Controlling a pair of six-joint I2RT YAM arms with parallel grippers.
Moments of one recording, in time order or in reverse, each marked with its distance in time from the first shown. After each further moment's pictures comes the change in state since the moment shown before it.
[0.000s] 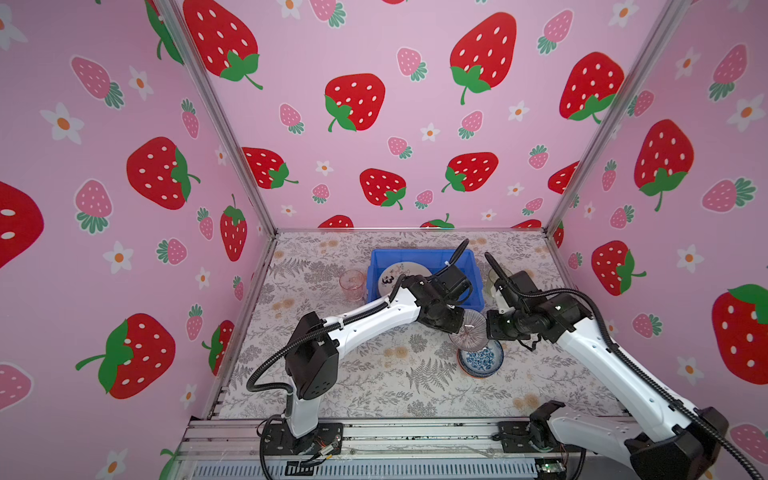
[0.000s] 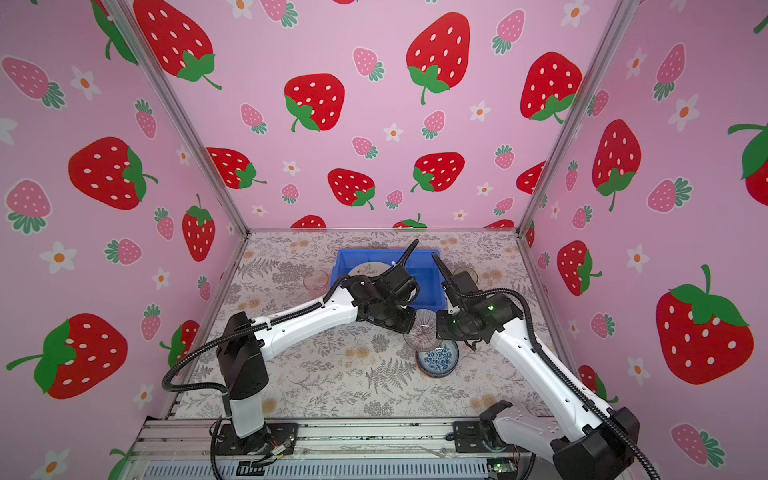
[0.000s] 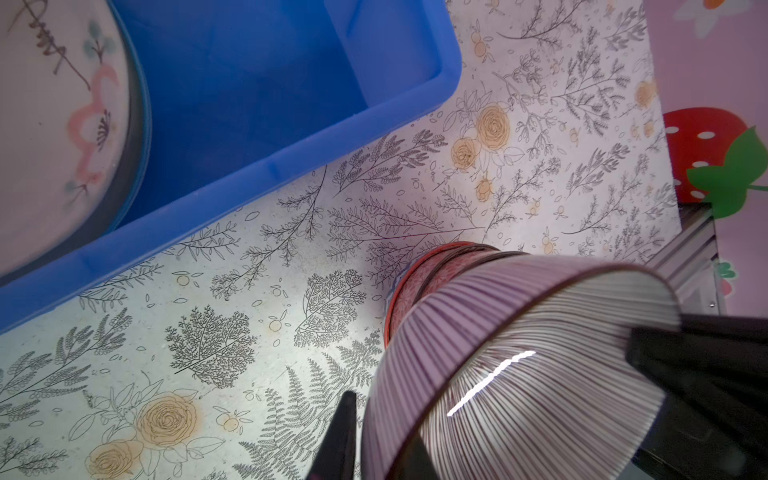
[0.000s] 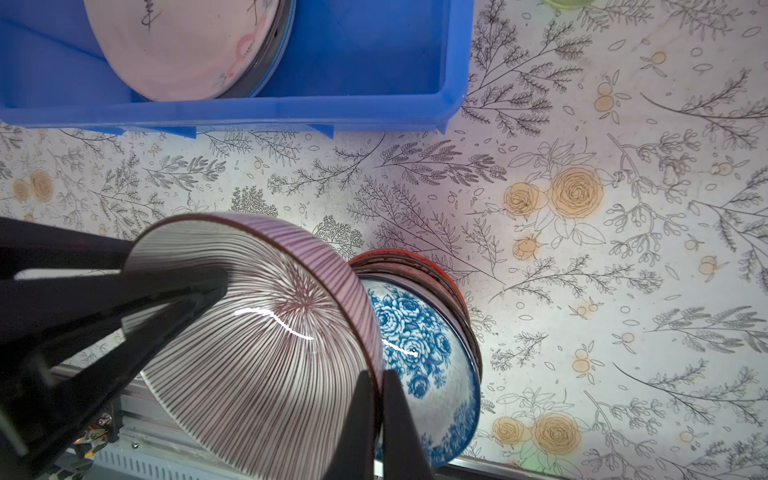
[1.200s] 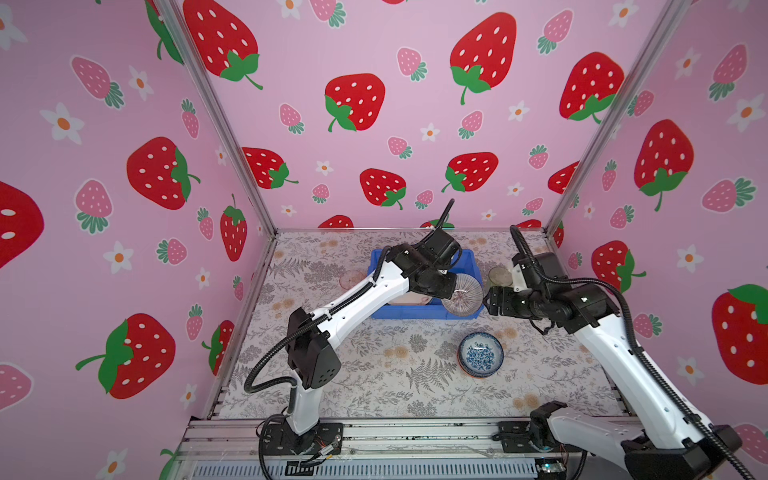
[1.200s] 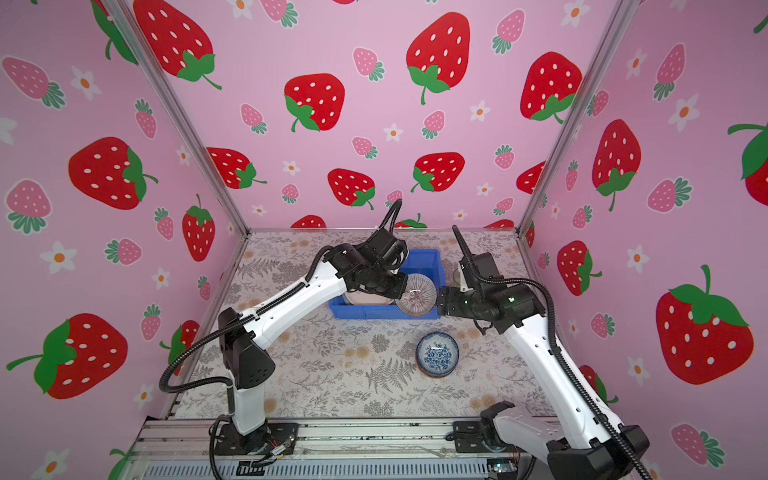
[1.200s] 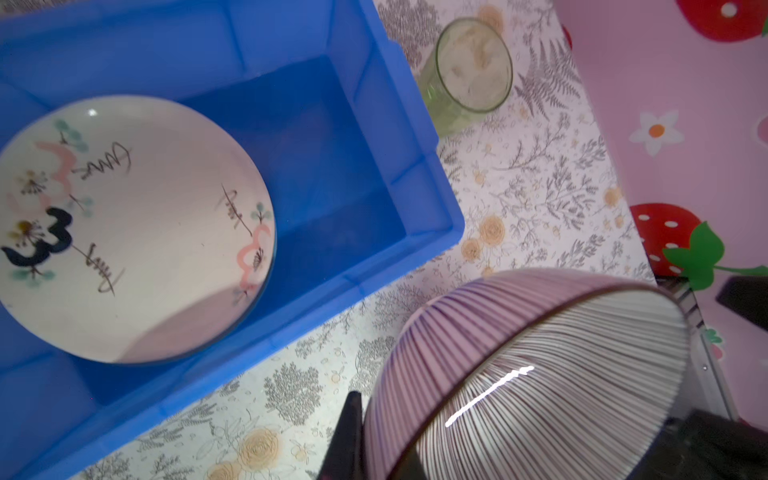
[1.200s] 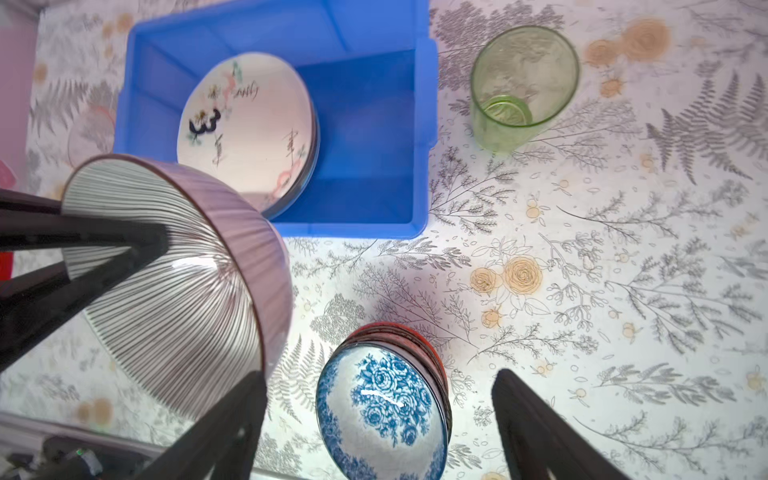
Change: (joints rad) left arm 0.144 0.082 0.352 -0.151 -0.053 0.124; right arm -0.133 -0.012 0.180 0.003 0.053 -0.077
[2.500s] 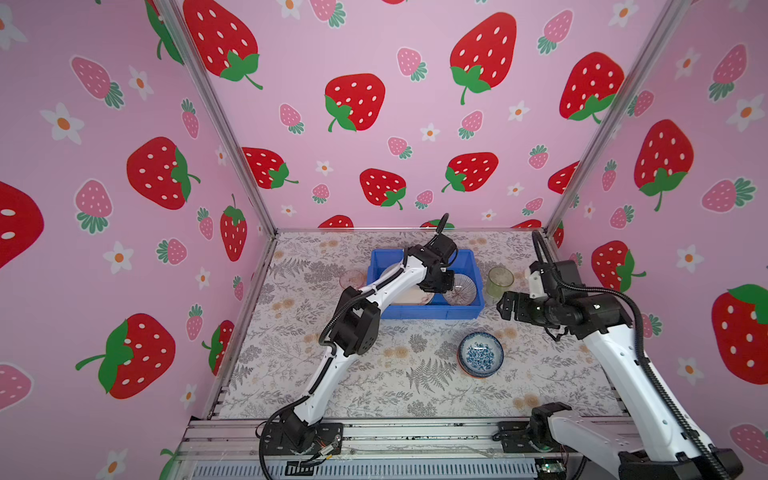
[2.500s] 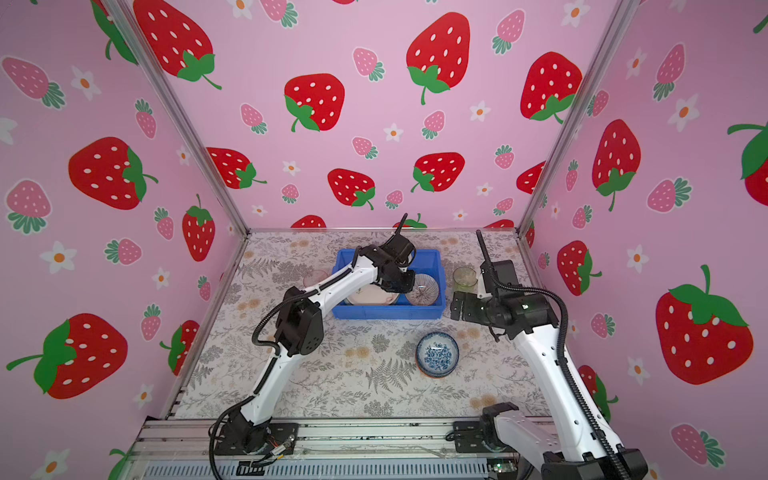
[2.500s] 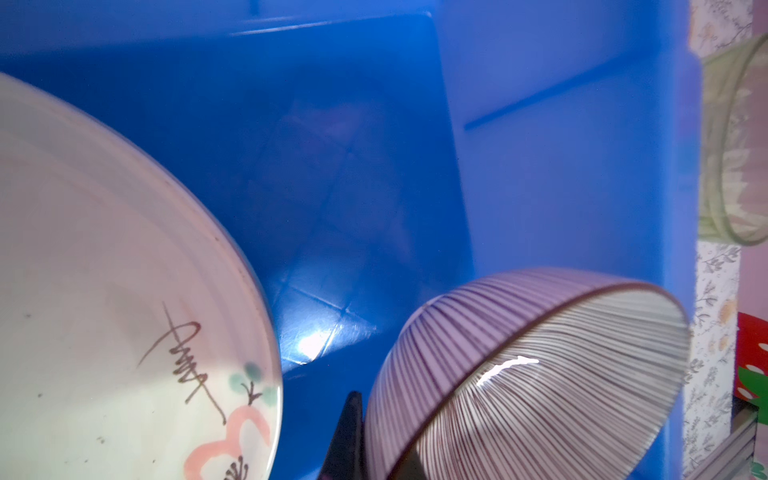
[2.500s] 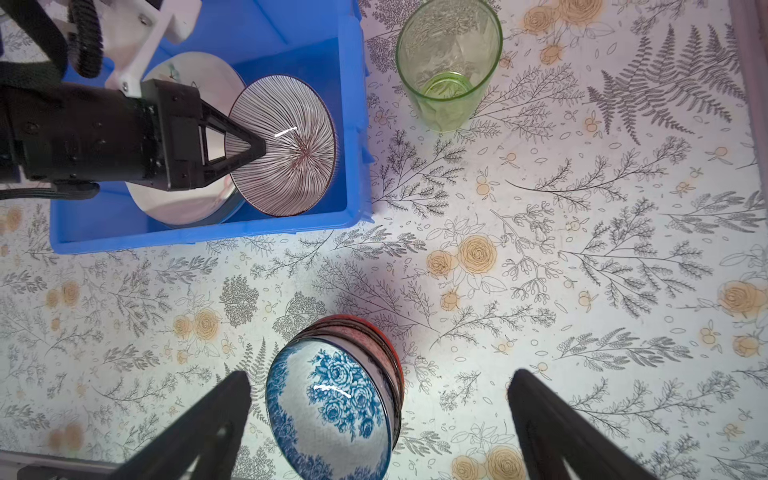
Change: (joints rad) left arm 0.096 0.457 0.233 0.089 0.116 -0.092; right arm -0.159 -0.063 -0.110 0.010 -0.074 -0.073
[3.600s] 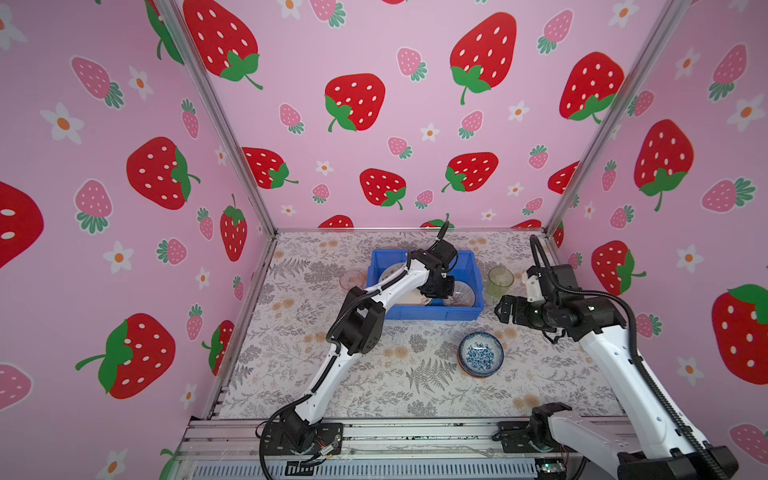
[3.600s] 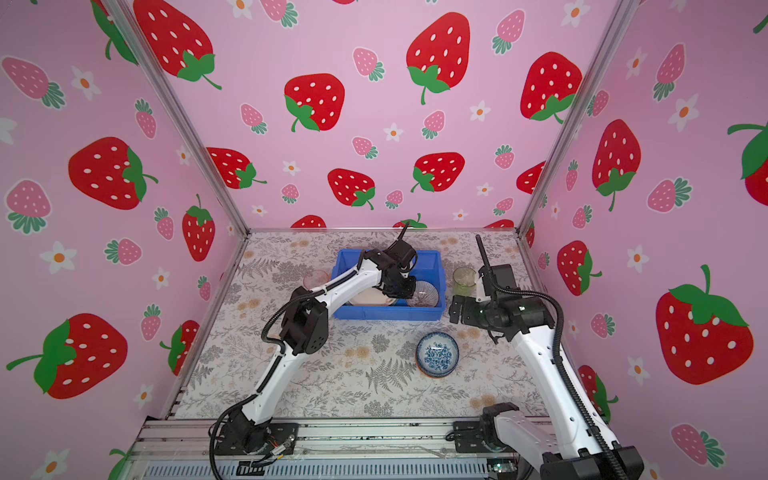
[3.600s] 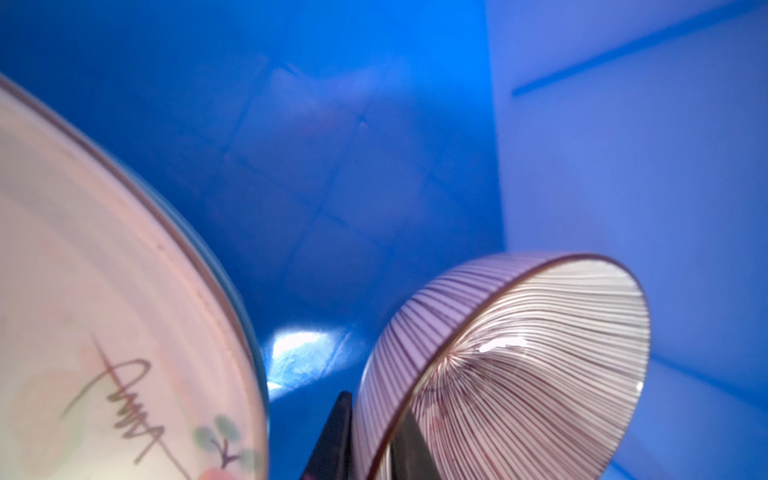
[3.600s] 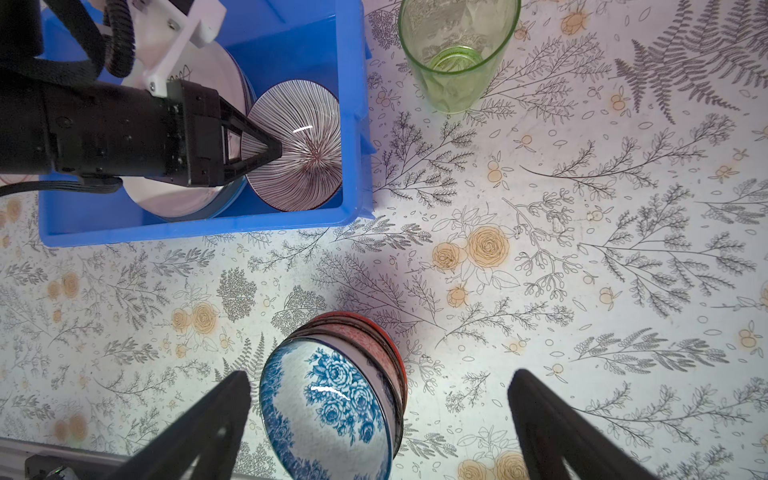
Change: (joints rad) left arm -0.003 0.060 0.010 -0.010 0.036 -0.002; right arm -0.019 -0.005 -0.065 0.036 -0.042 -0.004
